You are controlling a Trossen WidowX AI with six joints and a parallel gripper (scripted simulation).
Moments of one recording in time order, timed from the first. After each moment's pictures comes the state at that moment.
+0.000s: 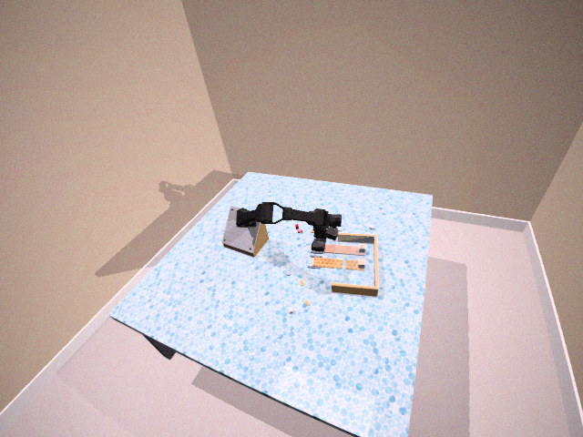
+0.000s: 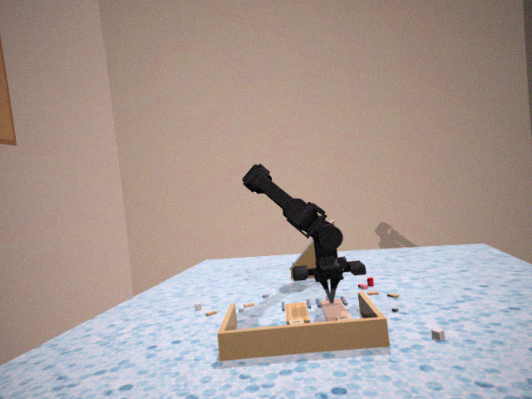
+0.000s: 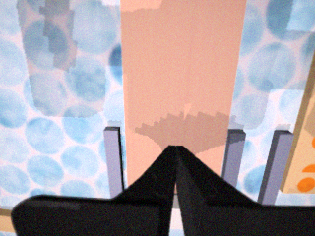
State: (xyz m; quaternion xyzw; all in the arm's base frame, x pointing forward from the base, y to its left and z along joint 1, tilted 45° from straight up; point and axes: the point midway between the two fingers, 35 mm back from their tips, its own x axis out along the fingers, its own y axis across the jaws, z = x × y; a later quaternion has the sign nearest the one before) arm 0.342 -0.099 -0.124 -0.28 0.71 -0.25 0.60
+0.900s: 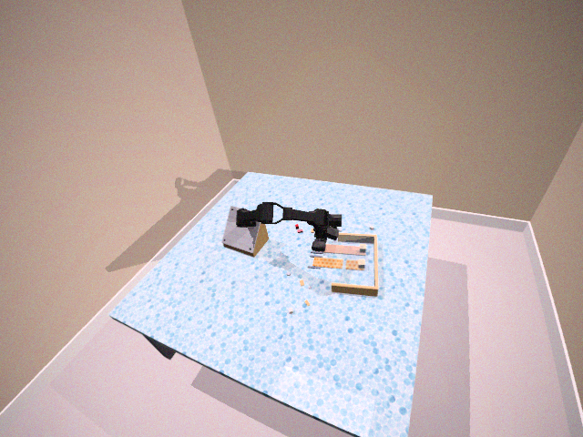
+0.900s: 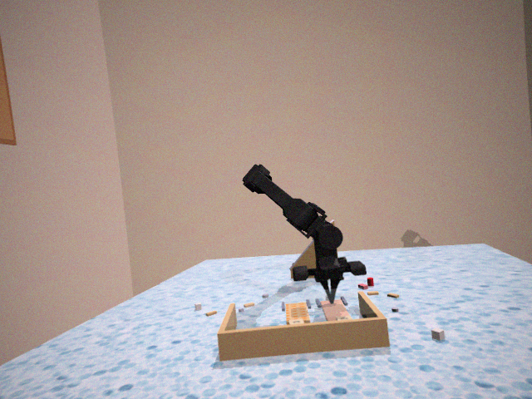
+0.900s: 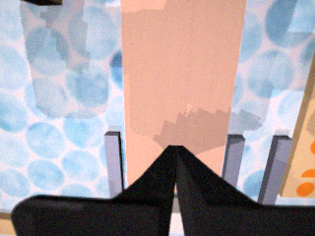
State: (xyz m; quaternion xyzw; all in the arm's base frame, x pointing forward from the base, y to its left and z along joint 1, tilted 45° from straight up) arm 0.345 -0.099 -0.125 -0.28 0.71 -0.25 0.60
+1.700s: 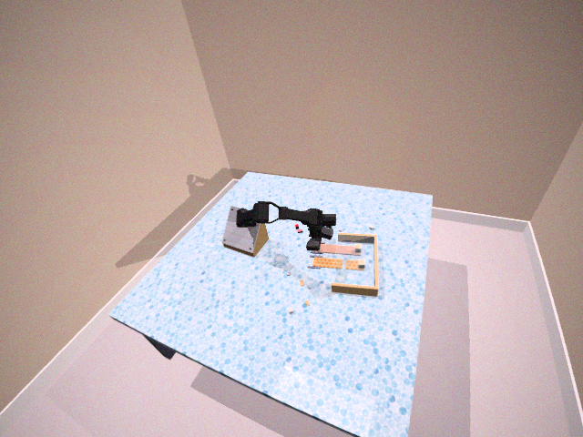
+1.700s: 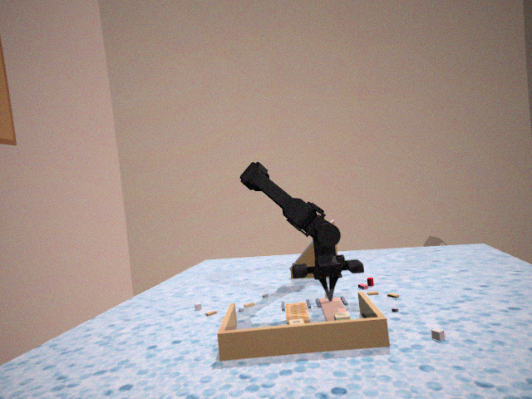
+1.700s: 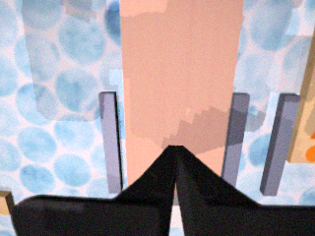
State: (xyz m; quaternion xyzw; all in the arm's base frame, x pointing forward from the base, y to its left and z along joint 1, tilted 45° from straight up) arm 0.320 -0.098 -0.121 -0.28 0.70 -0.25 0.61
